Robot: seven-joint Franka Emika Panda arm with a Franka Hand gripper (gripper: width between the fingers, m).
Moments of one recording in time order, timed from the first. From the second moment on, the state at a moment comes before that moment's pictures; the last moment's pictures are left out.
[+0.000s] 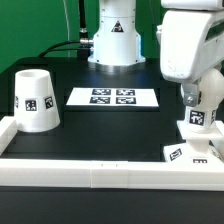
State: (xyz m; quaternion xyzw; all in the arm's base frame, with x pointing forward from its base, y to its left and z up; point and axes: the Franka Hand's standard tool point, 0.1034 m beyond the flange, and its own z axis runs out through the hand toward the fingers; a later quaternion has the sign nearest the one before) arm 0.629 0.083 0.110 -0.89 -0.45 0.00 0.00
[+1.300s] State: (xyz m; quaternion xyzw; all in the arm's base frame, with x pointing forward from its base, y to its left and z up) arm 0.631 0.086 0.110 -1.00 0.05 0.00 0.04
